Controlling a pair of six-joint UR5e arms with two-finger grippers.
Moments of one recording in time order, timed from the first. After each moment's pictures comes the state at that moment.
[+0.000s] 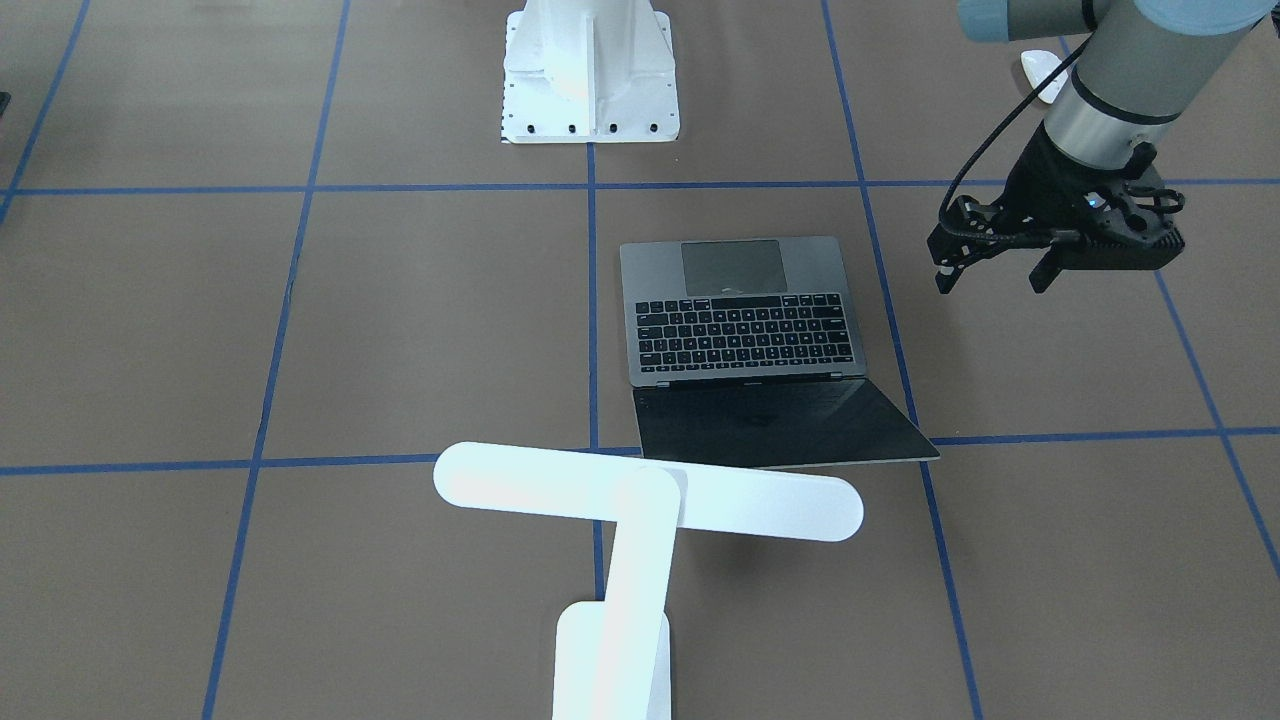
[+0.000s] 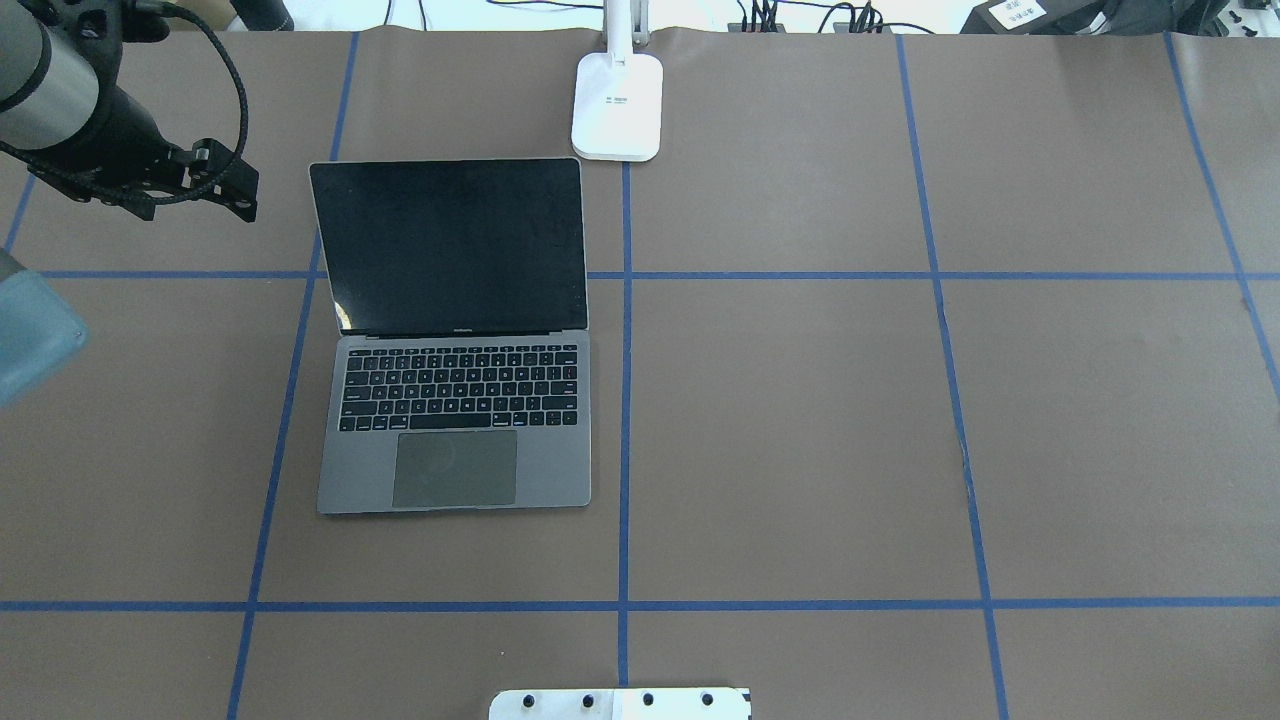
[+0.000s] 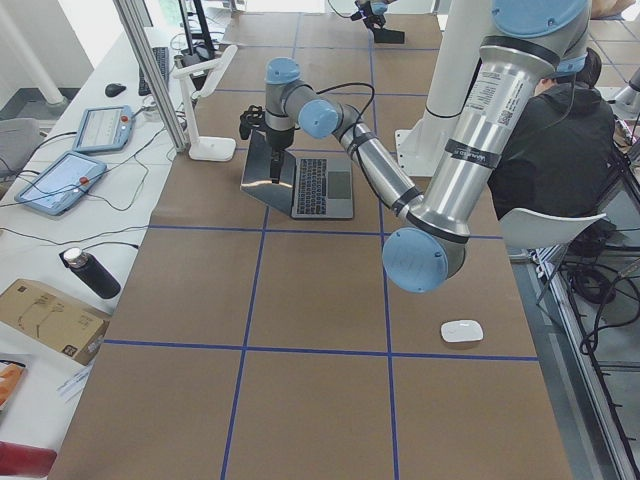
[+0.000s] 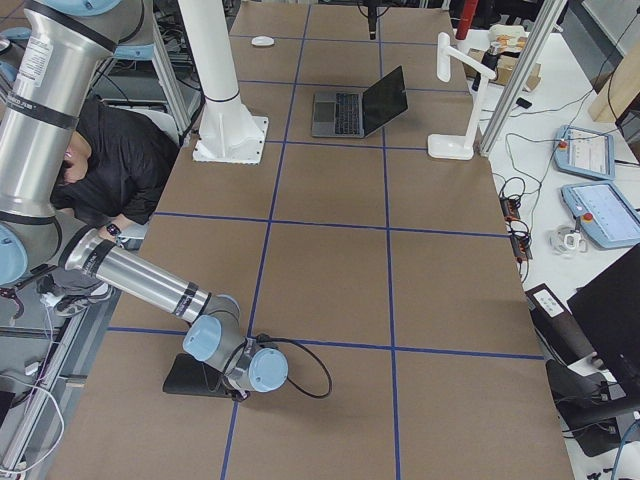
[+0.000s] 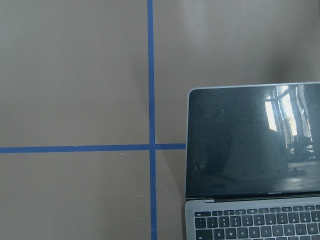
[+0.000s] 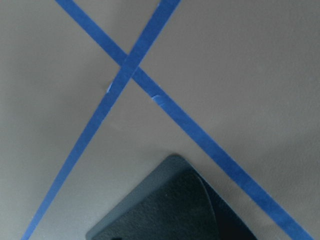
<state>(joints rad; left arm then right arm) -1.01 -1.95 -2.00 -1.40 -2.11 -0.80 1.34 -1.95 1.43 -1.71 2.49 -1.08</state>
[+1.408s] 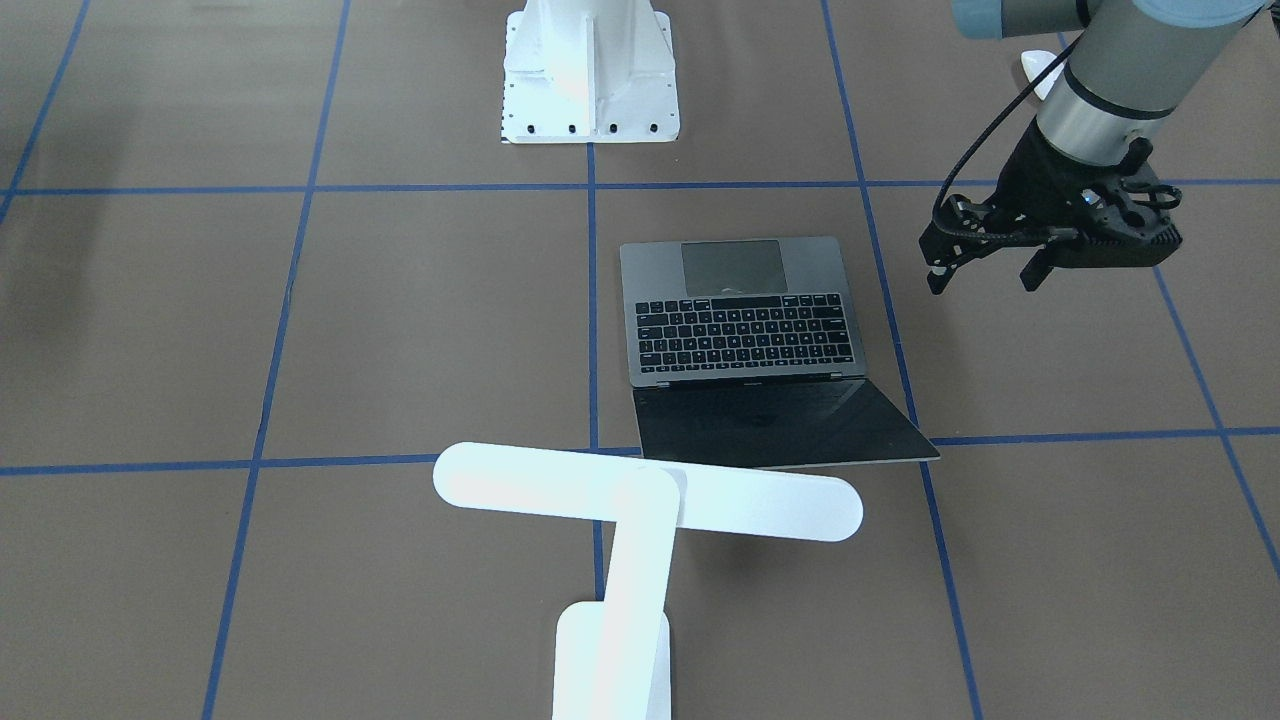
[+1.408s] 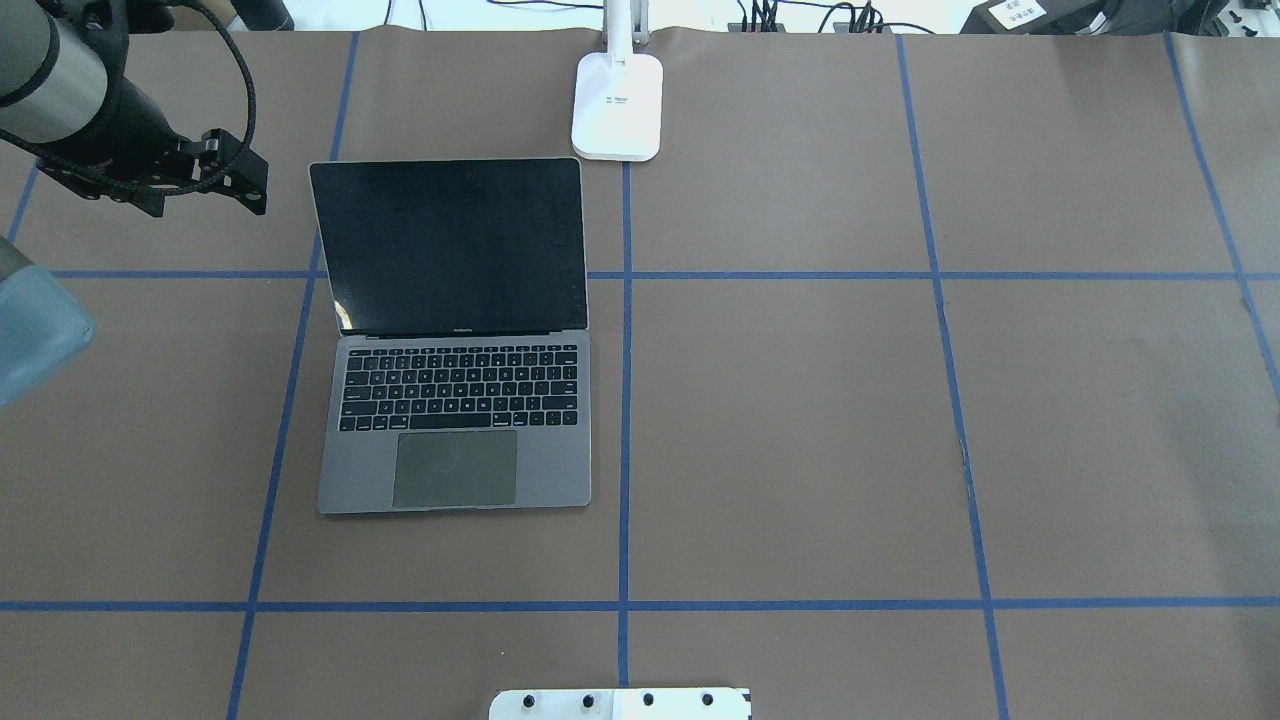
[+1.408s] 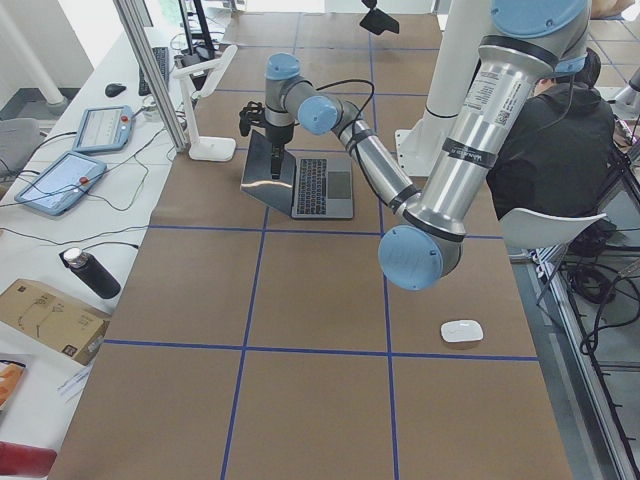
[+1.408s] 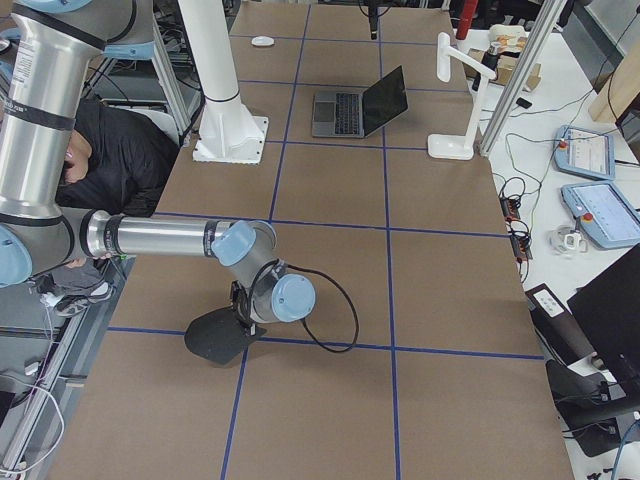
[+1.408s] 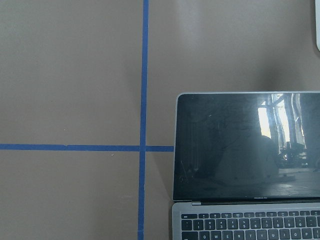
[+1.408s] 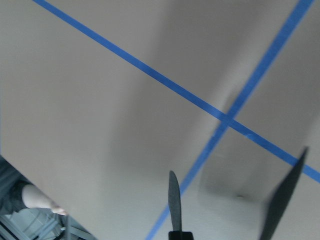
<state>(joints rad) -1.01 -1.96 -2.00 -1.40 -2.11 -0.83 1.51 -1.86 1.90 -2.47 2.47 -1.08</state>
